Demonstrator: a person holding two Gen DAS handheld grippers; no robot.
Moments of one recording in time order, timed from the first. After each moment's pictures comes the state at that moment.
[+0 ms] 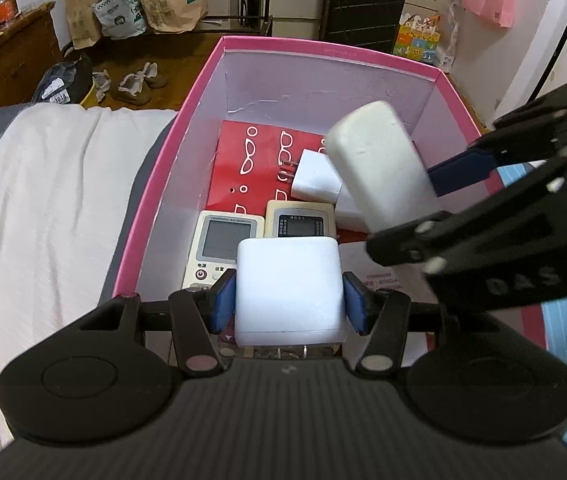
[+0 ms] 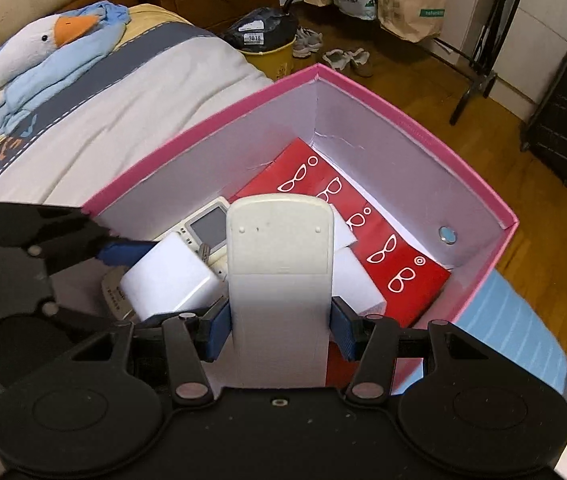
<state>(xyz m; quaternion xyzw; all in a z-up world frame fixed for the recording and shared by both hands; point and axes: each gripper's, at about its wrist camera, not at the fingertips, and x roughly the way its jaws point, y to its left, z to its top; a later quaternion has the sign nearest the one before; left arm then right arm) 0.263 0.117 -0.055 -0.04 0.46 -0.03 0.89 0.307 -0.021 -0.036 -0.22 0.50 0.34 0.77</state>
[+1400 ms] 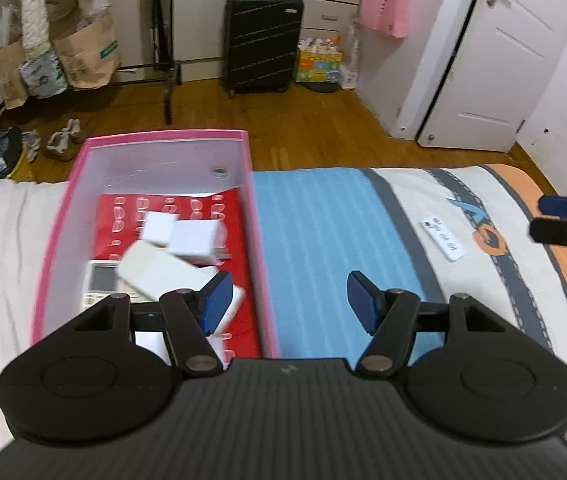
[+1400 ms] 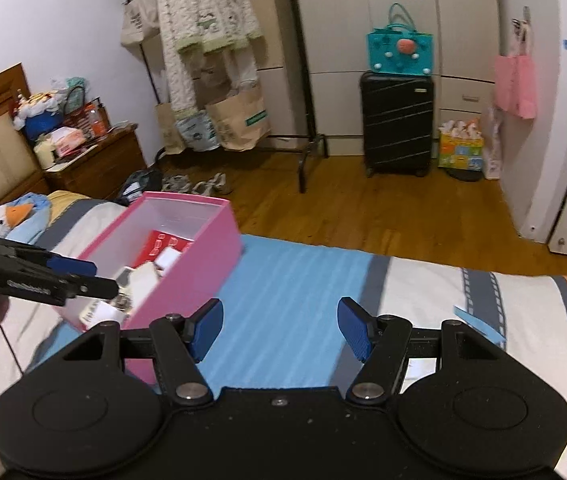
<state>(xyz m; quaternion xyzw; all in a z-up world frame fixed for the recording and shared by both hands) 0.204 -0.001 0.049 -0.02 0.42 -0.14 0.90 0.167 -0.310 0.063 -0.01 0.35 0.19 0.92</state>
